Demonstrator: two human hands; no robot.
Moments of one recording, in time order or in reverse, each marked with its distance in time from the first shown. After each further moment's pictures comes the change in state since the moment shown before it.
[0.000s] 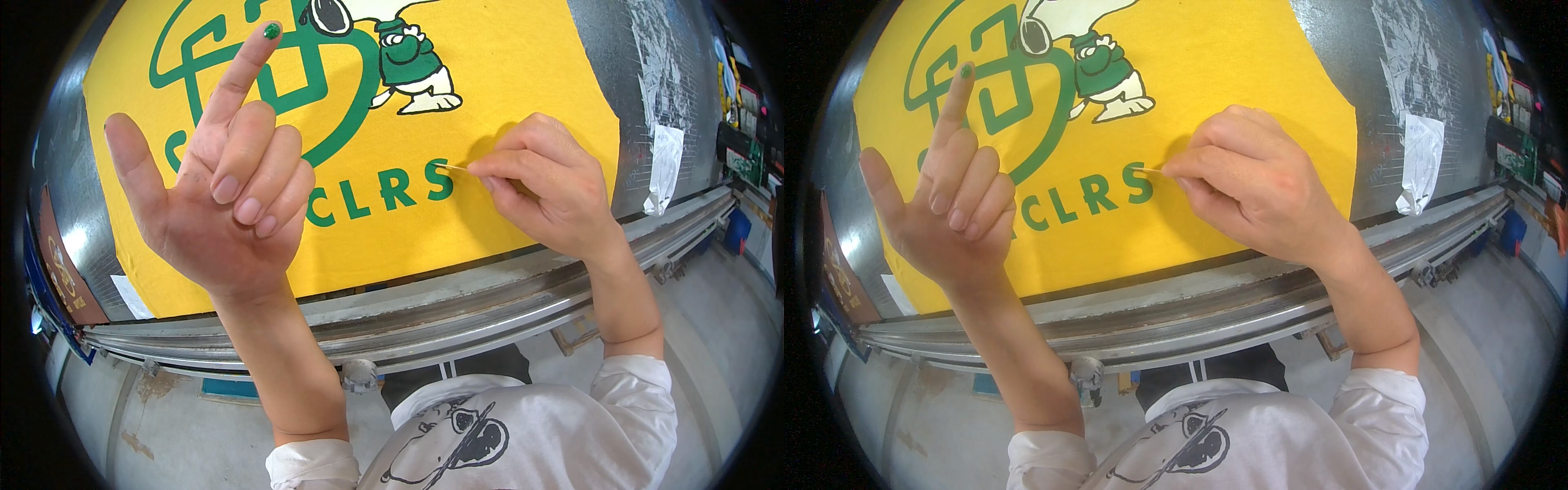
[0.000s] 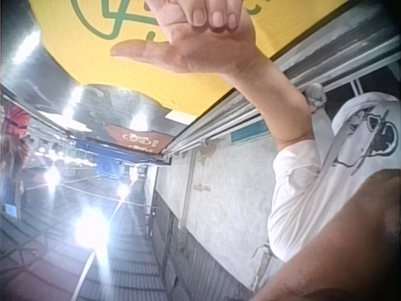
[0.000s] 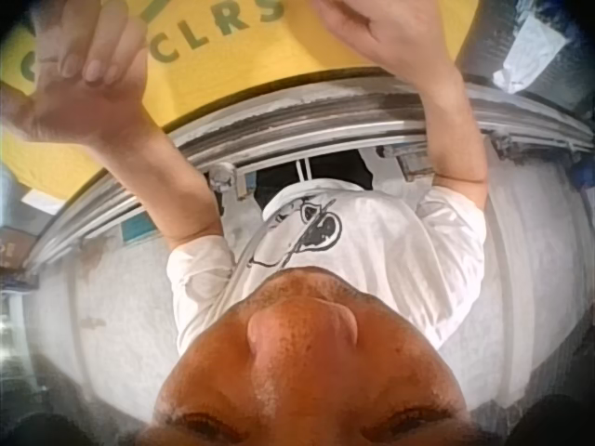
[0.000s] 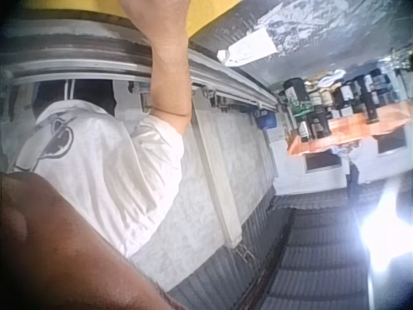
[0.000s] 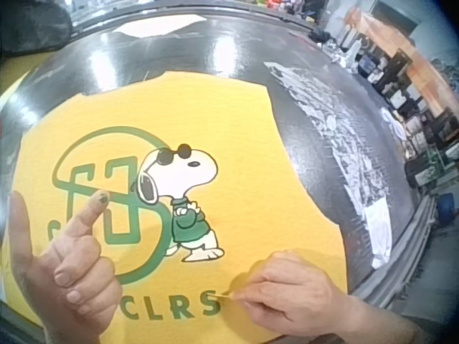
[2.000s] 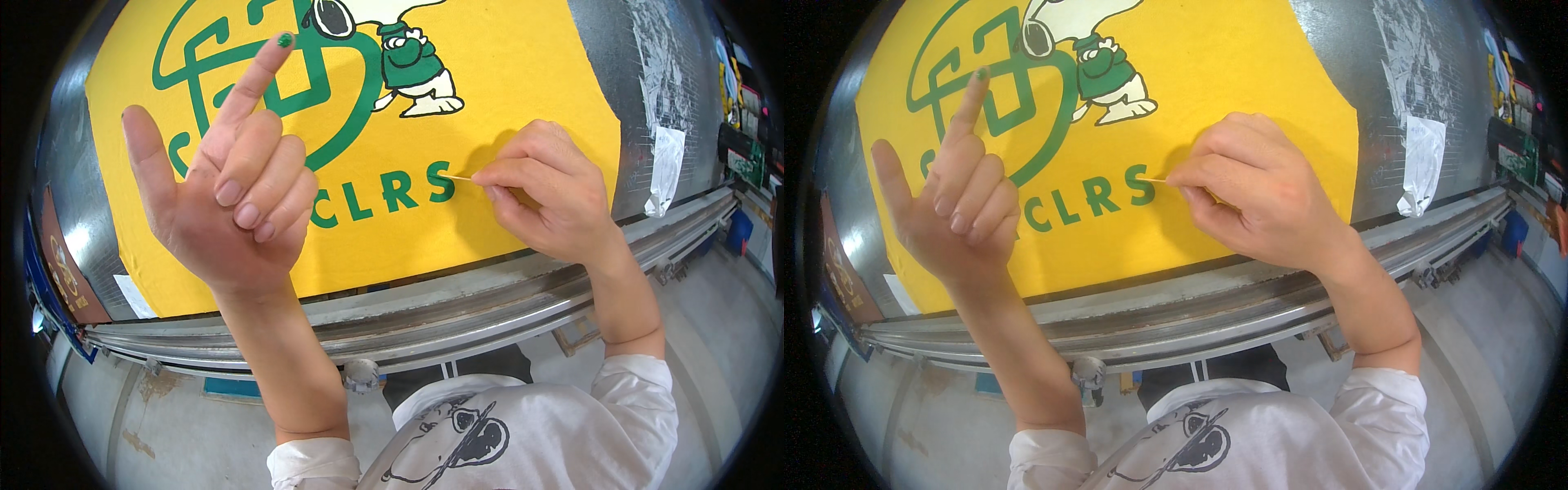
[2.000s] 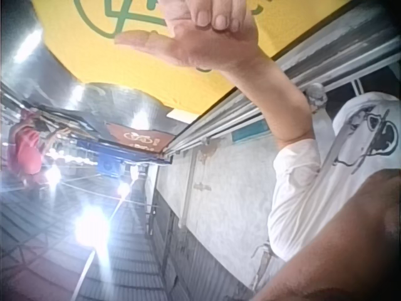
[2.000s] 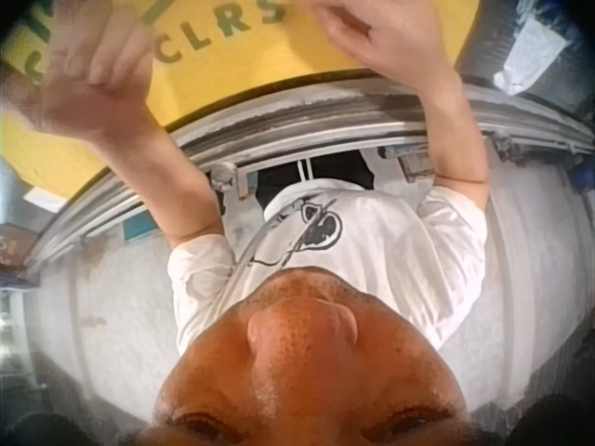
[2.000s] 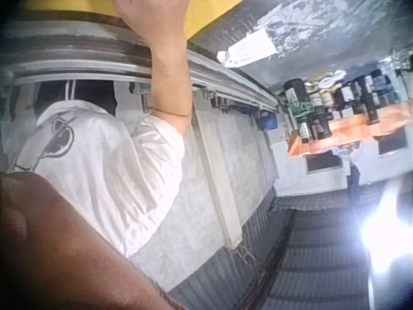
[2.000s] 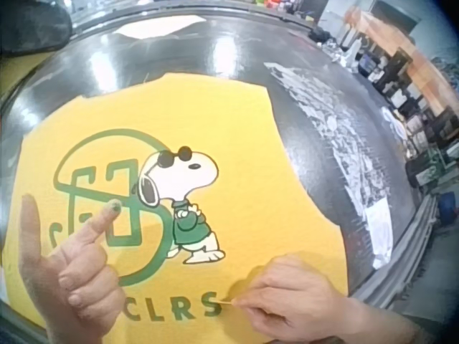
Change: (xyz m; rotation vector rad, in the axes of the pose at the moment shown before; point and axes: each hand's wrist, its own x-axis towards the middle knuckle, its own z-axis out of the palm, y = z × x) left_hand -0.001 0.001 0.000 -0.086 0.050 -0.056; right_hand 0.001 -0.006 0.000 0.006 0.013 0.020
